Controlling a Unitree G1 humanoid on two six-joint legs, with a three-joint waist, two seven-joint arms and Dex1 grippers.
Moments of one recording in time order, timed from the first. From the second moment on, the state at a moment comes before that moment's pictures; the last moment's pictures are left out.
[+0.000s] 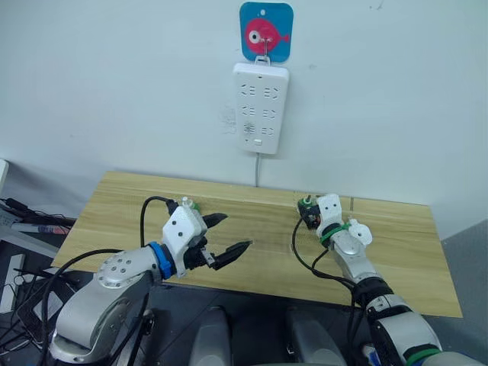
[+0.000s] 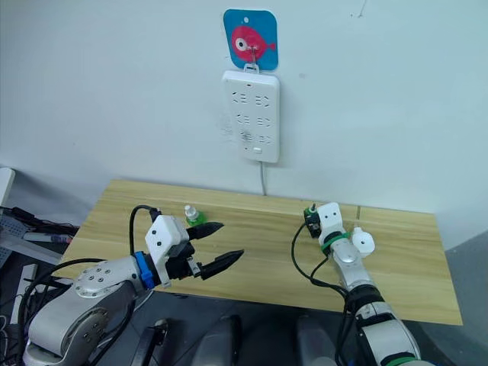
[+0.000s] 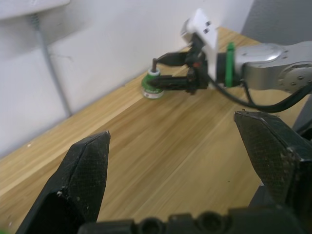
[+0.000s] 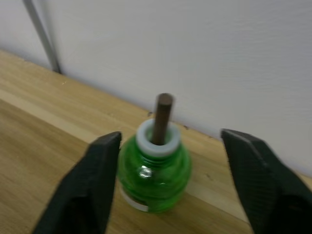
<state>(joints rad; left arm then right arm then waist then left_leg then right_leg) 0.06 0.60 0.06 -0.63 -0.56 0.67 -0.62 -0.46 -0.19 0.10 0.78 0.07 -0.34 0.21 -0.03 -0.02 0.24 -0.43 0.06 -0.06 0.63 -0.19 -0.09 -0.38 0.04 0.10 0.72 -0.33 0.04</state>
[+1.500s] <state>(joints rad) -0.29 0.39 0.20 0.53 -0.22 -0.13 -0.54 -0.34 -0.51 0.25 -0.78 0.33 1.08 0.55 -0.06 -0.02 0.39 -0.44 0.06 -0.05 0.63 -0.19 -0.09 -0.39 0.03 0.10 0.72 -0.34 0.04</state>
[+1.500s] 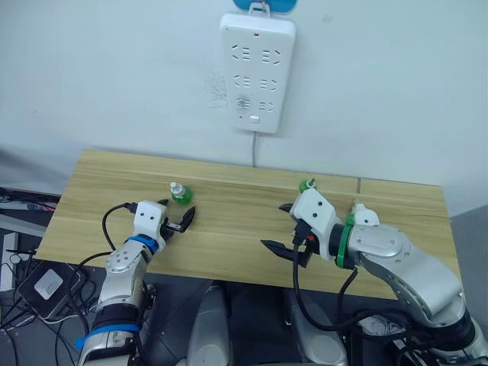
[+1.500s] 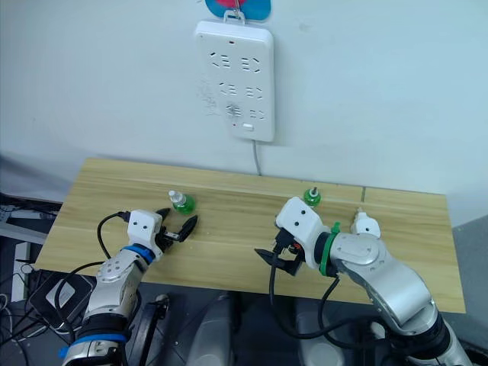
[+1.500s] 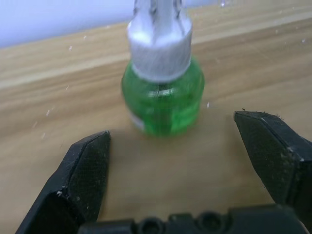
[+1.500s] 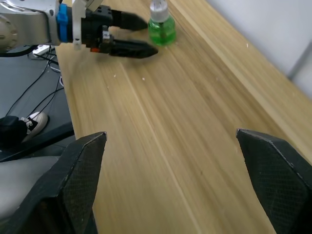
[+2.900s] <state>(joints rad) -0.38 0.62 -0.11 -0.15 -0.43 0.38 -1.04 -0.53 -0.46 0.15 -0.64 0.57 1.01 0.61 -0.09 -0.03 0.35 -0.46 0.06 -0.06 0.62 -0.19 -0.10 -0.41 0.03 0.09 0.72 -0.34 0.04</state>
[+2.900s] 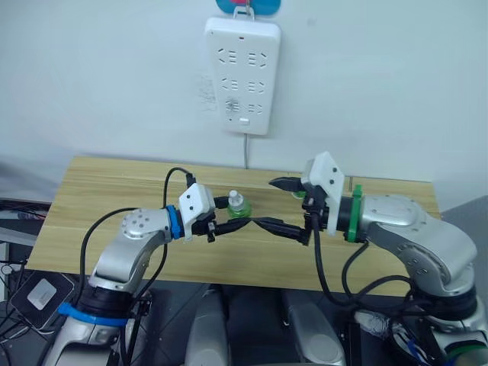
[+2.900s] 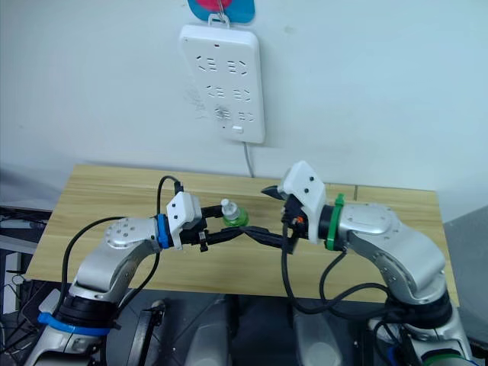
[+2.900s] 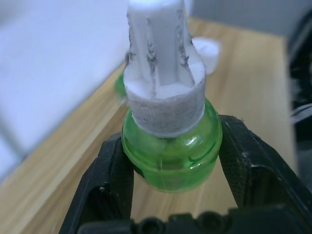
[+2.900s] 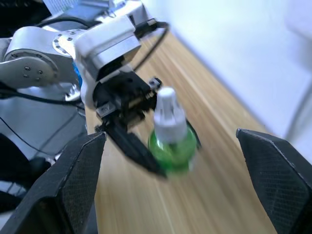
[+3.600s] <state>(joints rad) -0.49 0.63 -0.13 -0.15 -0.43 0.41 -1.15 -0.57 -0.39 0.31 -0.51 0.41 0.79 0.60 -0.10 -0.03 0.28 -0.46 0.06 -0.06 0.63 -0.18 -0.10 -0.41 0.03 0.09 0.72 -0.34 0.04</state>
